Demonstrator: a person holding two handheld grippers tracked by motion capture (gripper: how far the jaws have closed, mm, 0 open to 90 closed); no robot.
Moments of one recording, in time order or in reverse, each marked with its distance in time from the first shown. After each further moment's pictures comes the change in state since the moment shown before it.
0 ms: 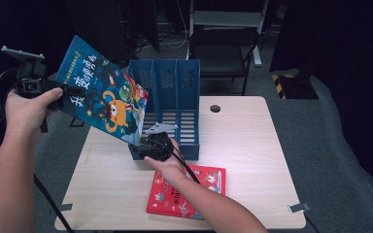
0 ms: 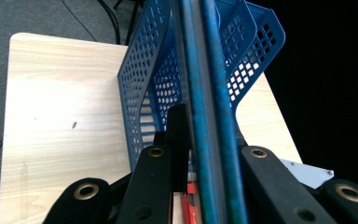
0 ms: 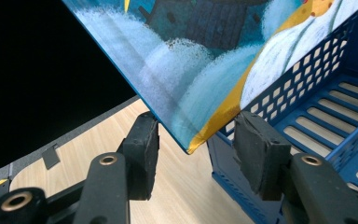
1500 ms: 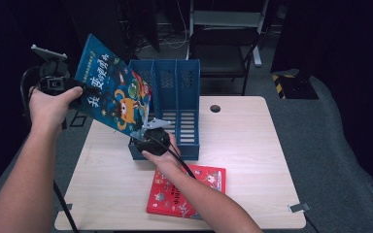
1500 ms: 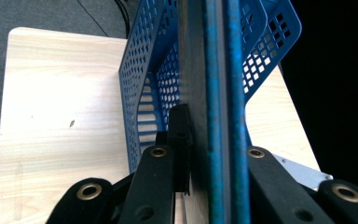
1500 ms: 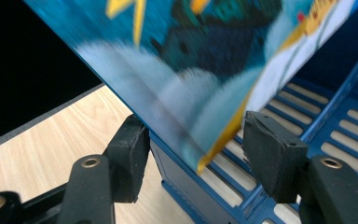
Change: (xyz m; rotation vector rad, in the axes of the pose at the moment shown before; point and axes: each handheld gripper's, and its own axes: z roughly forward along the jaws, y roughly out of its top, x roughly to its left) left arm -0.026 0.002 0.031 0.045 0.067 0.017; right arm -0.011 0.006 0.023 0.033 -0.180 -0.051
